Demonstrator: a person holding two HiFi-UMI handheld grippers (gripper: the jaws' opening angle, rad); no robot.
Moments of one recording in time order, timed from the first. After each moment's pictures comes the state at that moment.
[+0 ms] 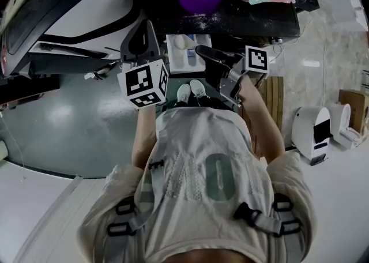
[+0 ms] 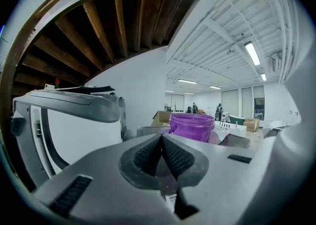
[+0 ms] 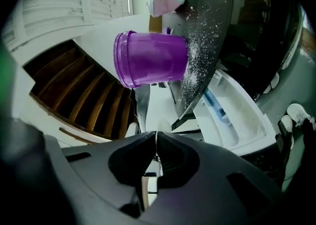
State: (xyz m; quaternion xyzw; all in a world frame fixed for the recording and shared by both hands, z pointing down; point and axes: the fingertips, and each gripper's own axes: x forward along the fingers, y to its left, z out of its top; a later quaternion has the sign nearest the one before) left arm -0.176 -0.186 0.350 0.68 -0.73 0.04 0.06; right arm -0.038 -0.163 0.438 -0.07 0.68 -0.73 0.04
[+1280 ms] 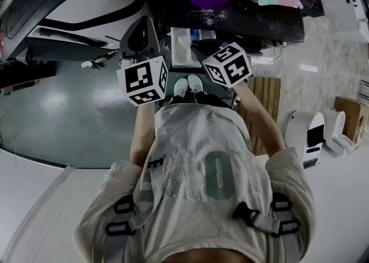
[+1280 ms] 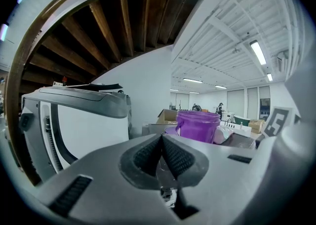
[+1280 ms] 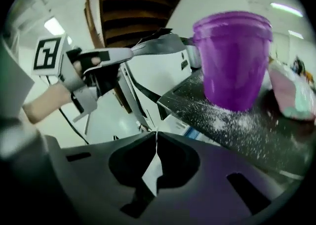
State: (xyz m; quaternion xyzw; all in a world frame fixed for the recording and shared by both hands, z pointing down) left arm -0.193 -0.171 0.363 0.65 -0.75 0.04 0.07; right arm -0.073 -0.151 0.492 -0.13 0.91 -0.19 -0.35
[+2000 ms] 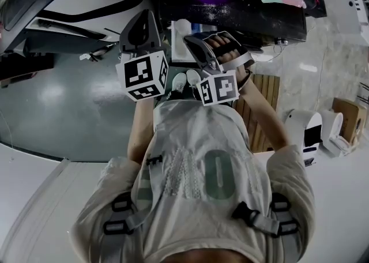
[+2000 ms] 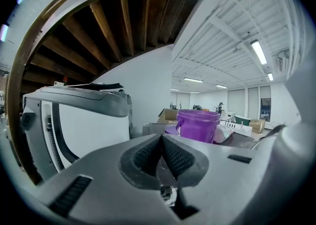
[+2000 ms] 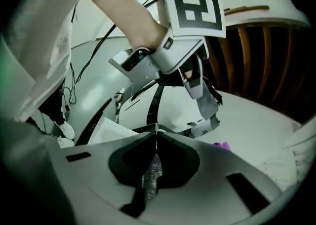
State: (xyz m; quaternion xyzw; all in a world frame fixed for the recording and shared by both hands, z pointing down) left arm -0.193 -0.168 0.366 0.65 -0.75 0.04 0.08; right arm -0.095 -0.129 0.452 -0.06 0.81 0.45 -0.36
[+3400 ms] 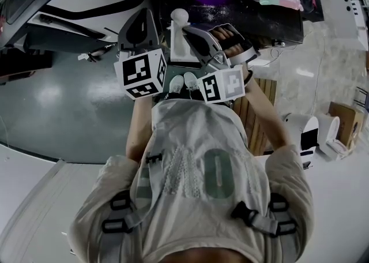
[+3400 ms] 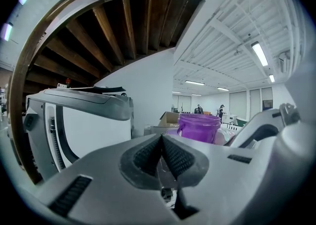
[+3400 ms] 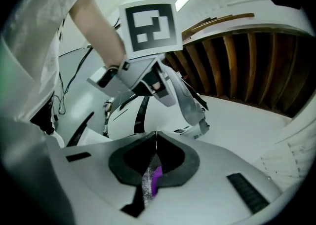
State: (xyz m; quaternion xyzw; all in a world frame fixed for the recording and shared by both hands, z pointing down) left arm -0.197 -0.160 0.356 0.64 -0.76 0.03 0.07; right arm -0.104 -0.136 0.394 -0.09 0.84 0.45 -0.29
